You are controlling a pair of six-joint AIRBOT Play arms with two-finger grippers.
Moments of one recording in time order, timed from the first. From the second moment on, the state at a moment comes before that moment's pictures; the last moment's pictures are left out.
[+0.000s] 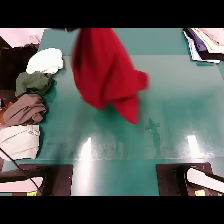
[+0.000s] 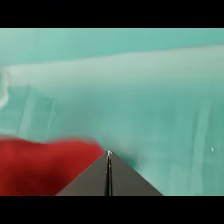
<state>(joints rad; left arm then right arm) -0.26 -1.44 2.05 0.50 -1.33 -1.02 -0.36 -1.25 1.93 -0.94 1.45 1.51</state>
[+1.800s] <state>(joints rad) -0.10 -1.25 0.73 0.97 -1.25 -1.20 -0.36 -1.15 1.88 -0.94 1.45 1.51</state>
